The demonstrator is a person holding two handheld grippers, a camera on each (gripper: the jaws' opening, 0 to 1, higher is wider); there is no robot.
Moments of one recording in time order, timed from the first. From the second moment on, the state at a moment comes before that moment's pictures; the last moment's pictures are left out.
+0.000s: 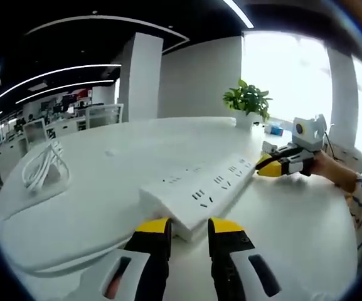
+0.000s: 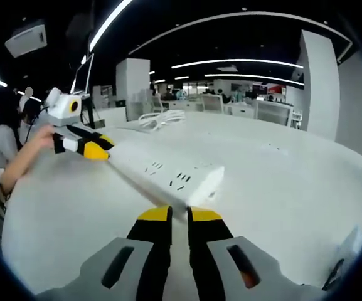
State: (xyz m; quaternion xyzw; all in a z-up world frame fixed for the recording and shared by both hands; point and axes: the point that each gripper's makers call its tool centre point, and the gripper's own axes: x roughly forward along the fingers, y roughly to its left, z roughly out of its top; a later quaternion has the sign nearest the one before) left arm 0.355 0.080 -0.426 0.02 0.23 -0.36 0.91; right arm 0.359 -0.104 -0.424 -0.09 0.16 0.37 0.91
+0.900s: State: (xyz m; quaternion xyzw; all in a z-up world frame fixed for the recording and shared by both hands) left arm 0.337 0.067 -0.427 0.06 0.23 -0.39 0.89; right arm 0.341 -0.118 -0.424 -0.09 0.16 0.37 0.91
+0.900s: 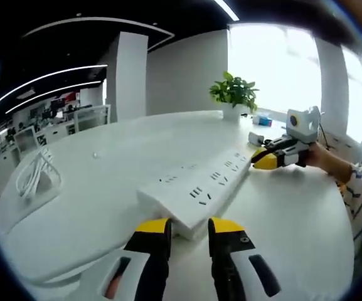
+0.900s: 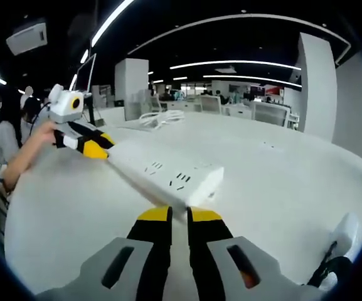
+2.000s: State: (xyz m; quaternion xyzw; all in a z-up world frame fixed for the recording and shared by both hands) left arm 0.349 0.069 -0.377 0.06 0.13 -0.37 0.92; right arm 0.310 -0.240 -0.376 -0.12 0.12 0.24 0.96
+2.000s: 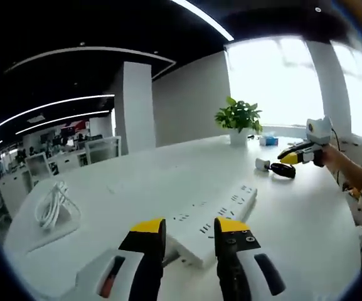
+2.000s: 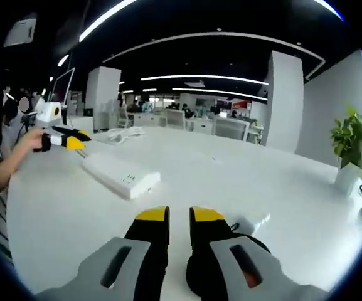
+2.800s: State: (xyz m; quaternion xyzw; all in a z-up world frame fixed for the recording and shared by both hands) left arm 0.342 0.059 -0.375 0.08 0.12 -0.38 0.91; right arm 0.300 -0.273 -0.419 -0.16 0.24 0.20 0.94
